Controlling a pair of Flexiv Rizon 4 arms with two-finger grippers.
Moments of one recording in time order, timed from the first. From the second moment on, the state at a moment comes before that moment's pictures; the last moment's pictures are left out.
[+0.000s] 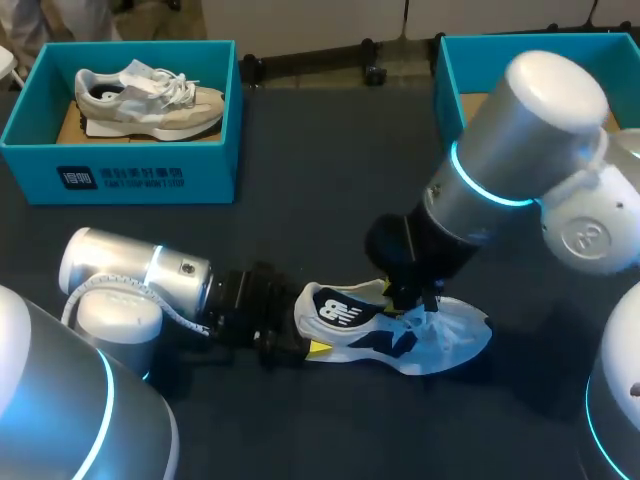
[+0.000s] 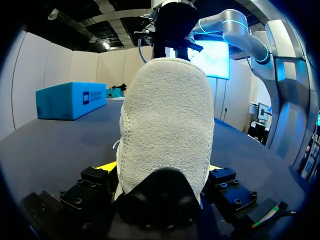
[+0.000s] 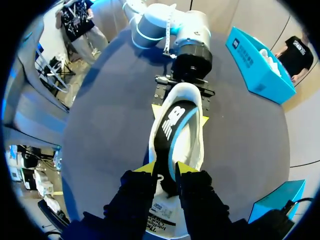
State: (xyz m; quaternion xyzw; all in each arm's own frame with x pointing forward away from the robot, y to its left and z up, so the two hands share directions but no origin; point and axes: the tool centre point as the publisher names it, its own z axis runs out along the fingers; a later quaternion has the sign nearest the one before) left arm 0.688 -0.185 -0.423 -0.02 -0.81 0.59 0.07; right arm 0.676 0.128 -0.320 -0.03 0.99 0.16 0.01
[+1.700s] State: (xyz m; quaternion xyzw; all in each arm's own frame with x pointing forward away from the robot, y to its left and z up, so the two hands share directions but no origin) left arm 0.688 -0.185 -0.423 -0.02 -0.81 0.59 0.07; right arm 0.687 0.164 -0.294 -0.01 1.00 0.07 -0.07
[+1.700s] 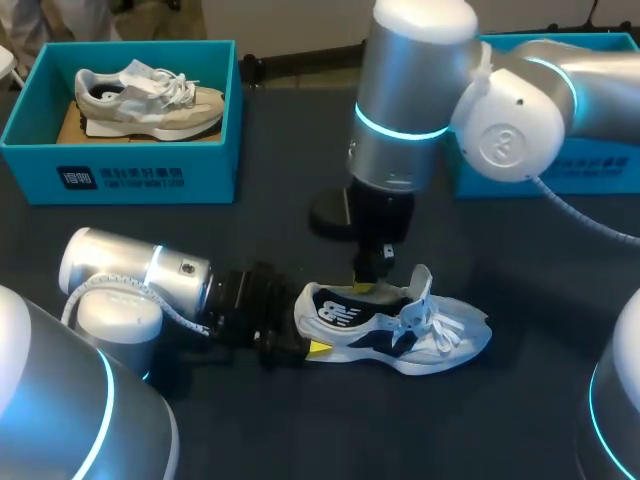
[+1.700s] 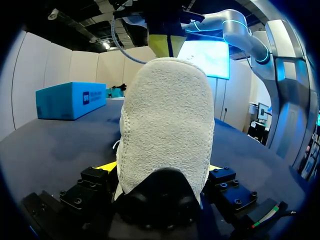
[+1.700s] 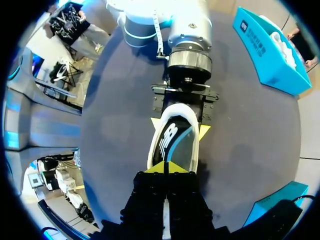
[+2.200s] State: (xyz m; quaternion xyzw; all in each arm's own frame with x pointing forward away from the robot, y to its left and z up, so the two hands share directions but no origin) left arm 0.687 -0.185 -0.423 -0.02 -0.81 0.59 0.07; right arm 0.680 0.161 -0.279 0.02 0.99 0.05 -0.09
